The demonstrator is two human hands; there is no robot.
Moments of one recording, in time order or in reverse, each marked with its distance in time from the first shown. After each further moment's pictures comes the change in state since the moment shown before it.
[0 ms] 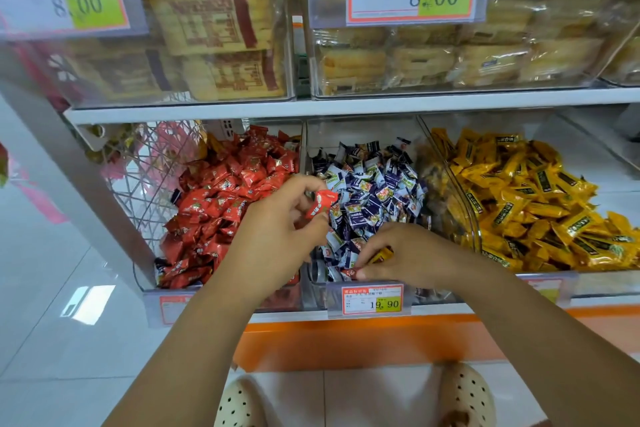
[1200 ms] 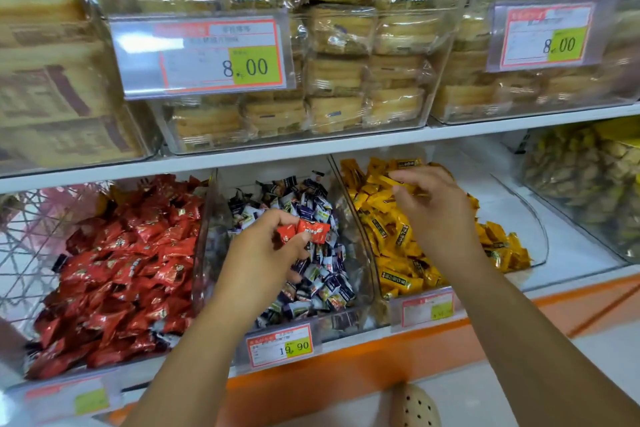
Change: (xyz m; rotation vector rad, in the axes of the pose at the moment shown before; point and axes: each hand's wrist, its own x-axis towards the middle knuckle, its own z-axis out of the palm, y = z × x) left_hand 0.041 0.030 0.084 -0.056 -0.058 -0.113; right_hand -0.060 0.073 -0.073 0.267 1.141 0.005
